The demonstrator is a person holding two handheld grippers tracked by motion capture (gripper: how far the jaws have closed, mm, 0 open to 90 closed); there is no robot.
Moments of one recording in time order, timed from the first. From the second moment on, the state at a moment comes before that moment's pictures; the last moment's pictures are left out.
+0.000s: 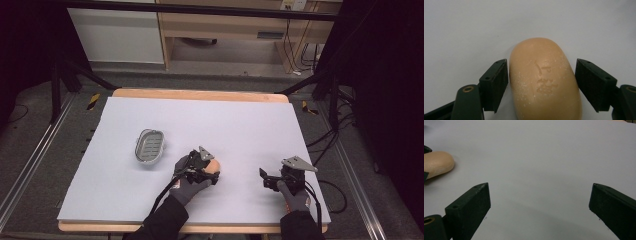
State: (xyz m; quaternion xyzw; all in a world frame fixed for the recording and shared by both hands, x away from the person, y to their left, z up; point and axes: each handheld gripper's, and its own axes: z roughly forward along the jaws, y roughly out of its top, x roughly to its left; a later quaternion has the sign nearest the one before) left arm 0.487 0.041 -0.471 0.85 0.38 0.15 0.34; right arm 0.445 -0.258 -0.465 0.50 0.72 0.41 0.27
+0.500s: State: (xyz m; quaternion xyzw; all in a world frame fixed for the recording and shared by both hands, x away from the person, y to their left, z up) left arm 0.487 0.043 -0.473 0.85 0.38 0.13 0.34; right arm 0.445 -0.258 -0.465 0.50 0.72 0.41 0.27
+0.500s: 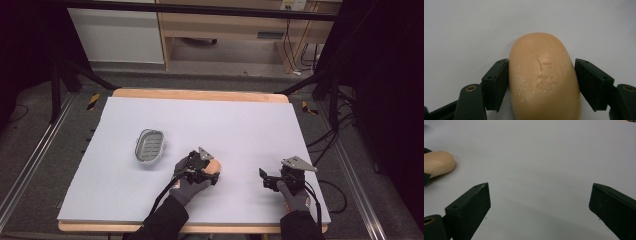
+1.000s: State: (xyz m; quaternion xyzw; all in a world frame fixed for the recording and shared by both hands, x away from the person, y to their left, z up) left arm 0.490 0.042 -0.473 0.86 0.38 0.12 0.33; right arm 0.445 -0.258 -0.466 0.50 0.72 0.41 0.27
